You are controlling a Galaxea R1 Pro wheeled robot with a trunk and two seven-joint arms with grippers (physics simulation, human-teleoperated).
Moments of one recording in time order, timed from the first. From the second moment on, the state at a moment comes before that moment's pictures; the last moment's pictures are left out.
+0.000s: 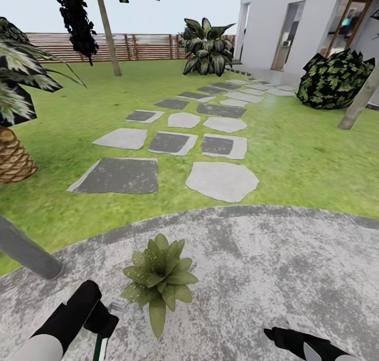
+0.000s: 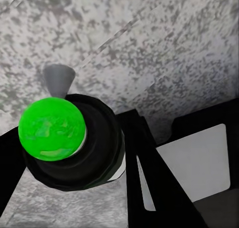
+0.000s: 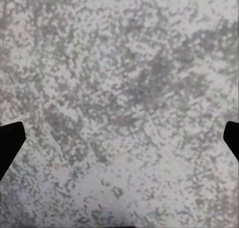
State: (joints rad) left arm -0.52 0.15 -0.05 -0.72 -0.55 0.98 -0.76; right arm -0.59 -0.20 -0.03 -0.04 -0.16 0.04 0.28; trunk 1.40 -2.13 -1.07
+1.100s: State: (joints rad) left arm -0.52 0.15 -0.05 -0.72 -0.54 0.98 -0.76; right arm -0.59 -0.20 -0.02 -0.04 -0.16 0.04 0.28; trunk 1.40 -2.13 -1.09
